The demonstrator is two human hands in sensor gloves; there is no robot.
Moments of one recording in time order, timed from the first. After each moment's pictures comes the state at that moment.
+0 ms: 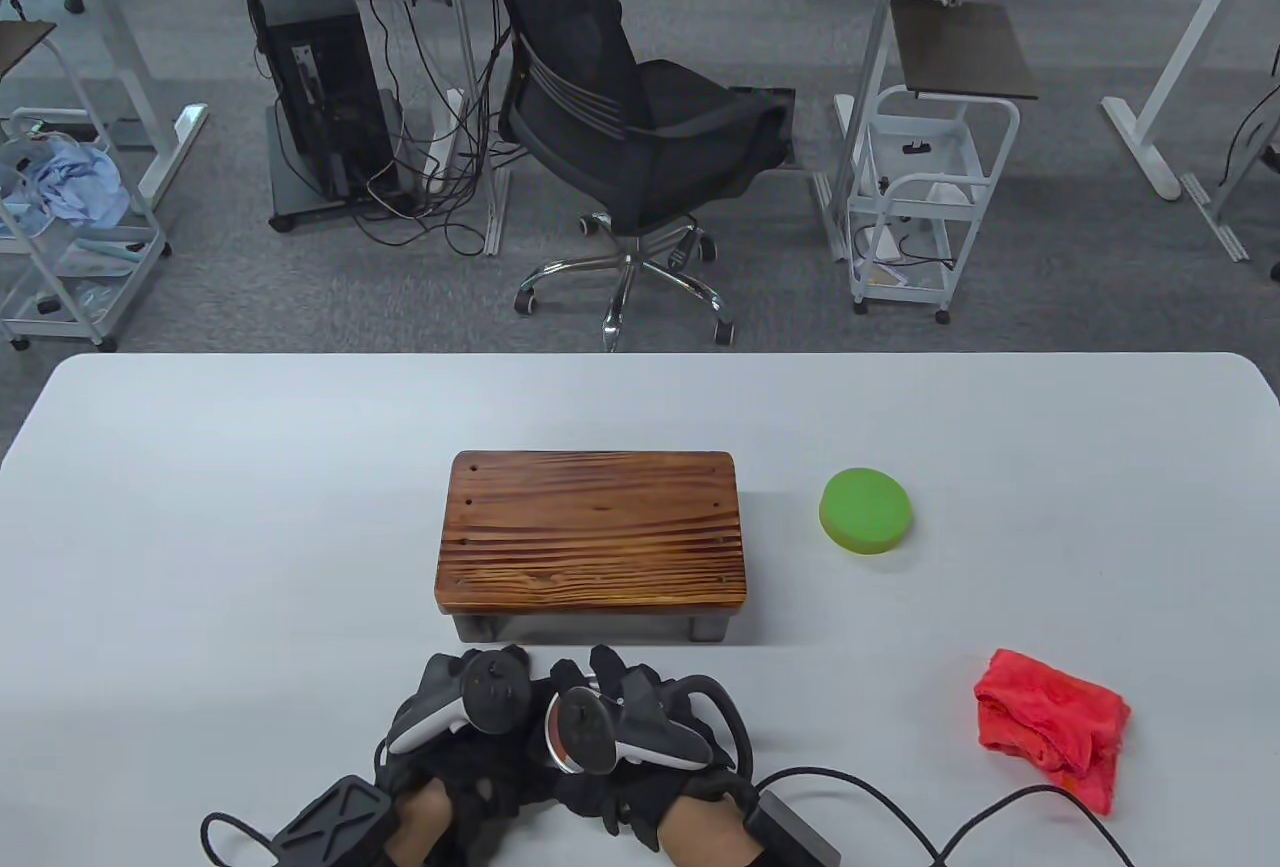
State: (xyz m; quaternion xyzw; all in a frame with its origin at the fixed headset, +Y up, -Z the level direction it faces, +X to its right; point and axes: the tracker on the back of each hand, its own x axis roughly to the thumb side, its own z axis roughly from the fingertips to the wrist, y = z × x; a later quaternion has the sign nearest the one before) left_hand -0.178 -0.833 -0.319 -0.27 -0.17 0.17 0.93; right_hand -0.012 -0.777 -0.294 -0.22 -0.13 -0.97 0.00
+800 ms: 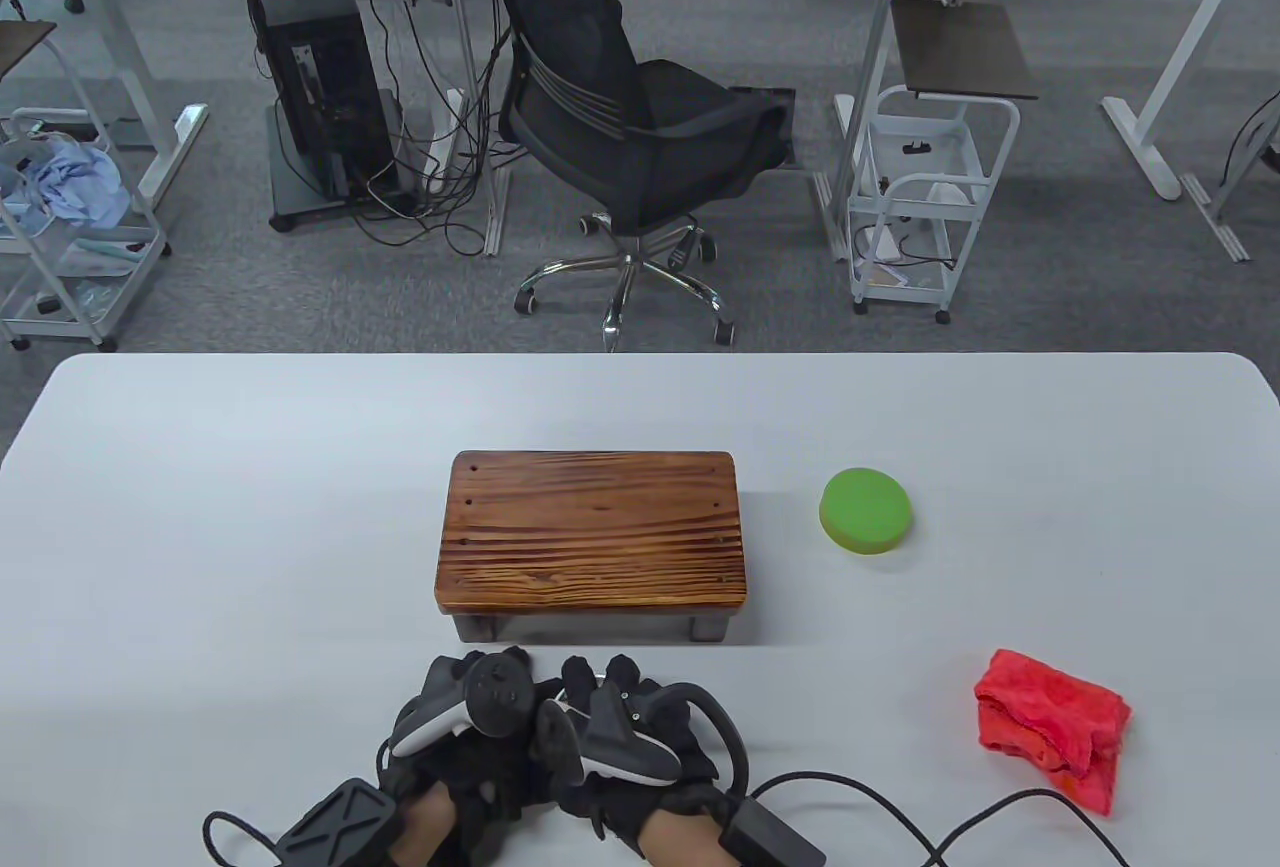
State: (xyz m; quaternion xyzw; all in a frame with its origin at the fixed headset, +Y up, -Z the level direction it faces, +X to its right) left_hand -0.174 -0.836 -0.317 -0.27 -0.17 0.17 0.93; right_hand -0.025 -0.776 -0.290 -0.23 -0.11 -0.96 0.10
